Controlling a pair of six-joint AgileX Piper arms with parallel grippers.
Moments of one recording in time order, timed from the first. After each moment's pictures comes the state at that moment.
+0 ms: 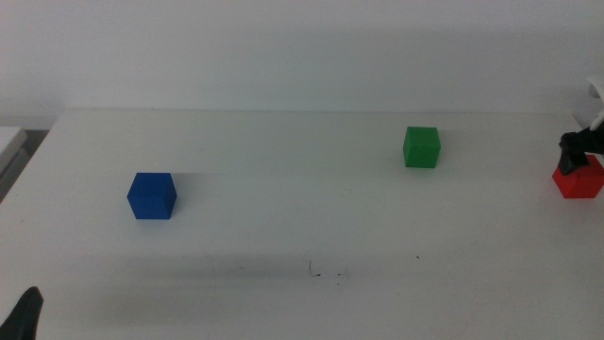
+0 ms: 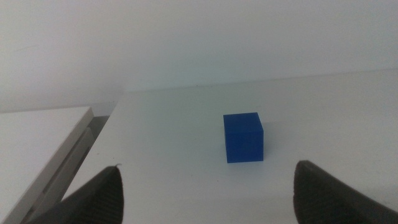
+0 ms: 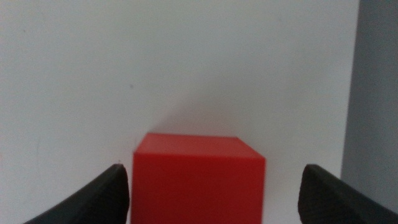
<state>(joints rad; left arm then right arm) -0.01 0.00 0.00 -0.04 0.22 0.09 -0.24 2.22 -1.79 0.01 0.91 -0.34</state>
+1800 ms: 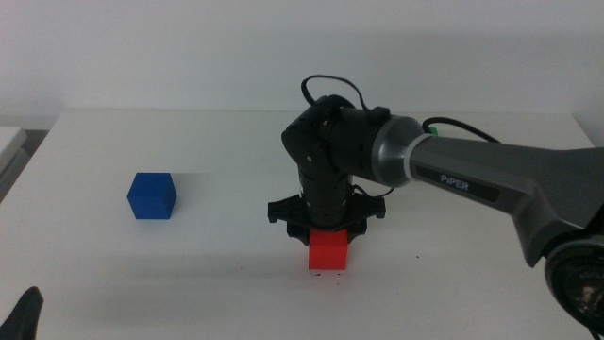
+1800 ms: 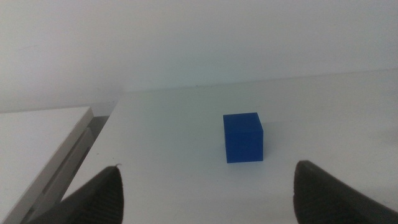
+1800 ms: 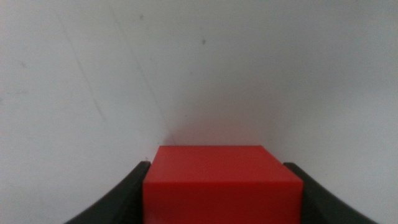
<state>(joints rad) -0.01 0.00 0.00 -0.04 0.22 0.09 0.76 2.22 -1.79 -0.21 1.10 0.83</state>
